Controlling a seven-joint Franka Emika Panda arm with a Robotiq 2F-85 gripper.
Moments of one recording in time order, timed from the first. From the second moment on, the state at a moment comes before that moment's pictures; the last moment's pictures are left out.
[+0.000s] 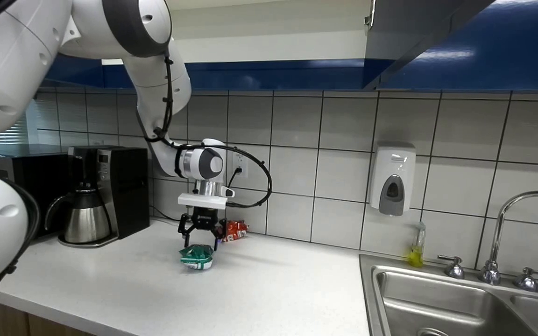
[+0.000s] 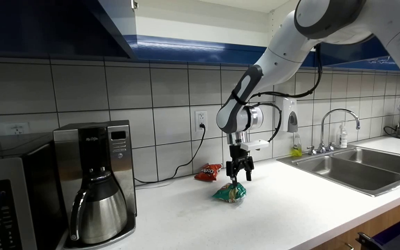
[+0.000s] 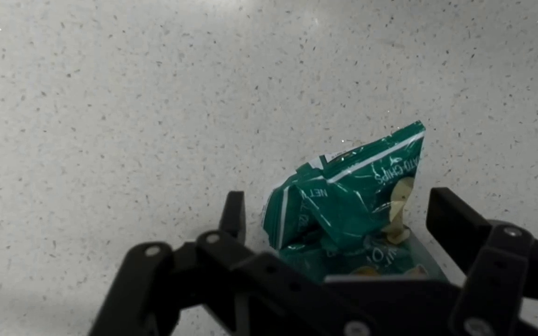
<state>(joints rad) 0.05 0.51 0.01 -1.95 0.01 2.27 -0.30</state>
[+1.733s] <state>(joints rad) 0.04 0.59 0.02 -1.85 0.00 2.27 -0.30</state>
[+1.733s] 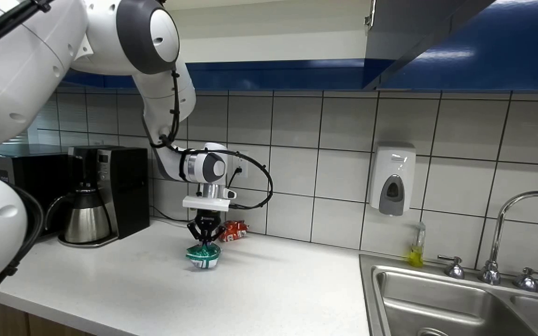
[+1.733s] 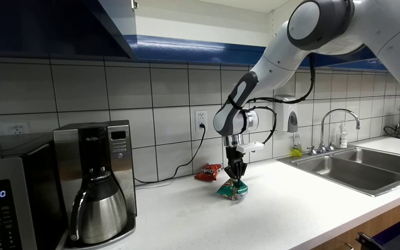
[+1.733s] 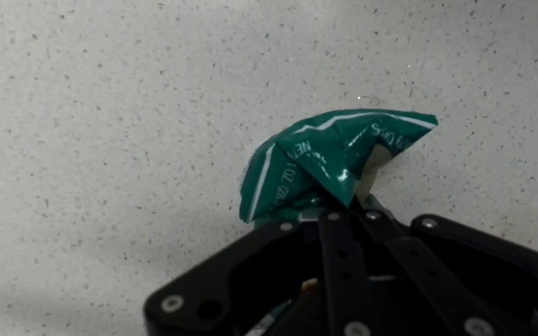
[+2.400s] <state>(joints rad) 0.04 0.57 0.03 -1.85 0.00 2.27 -0.30</state>
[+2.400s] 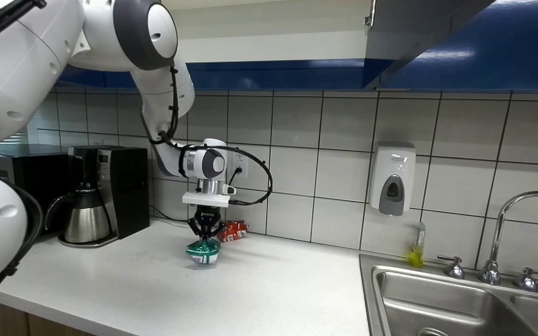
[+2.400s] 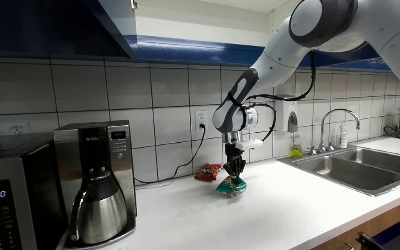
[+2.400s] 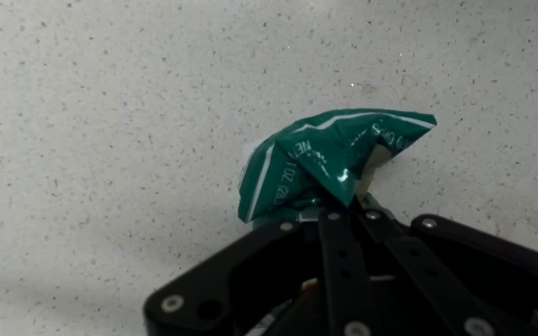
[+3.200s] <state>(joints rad) 0.04 0.41 0.04 -1.99 0.02 2.27 -0.30</state>
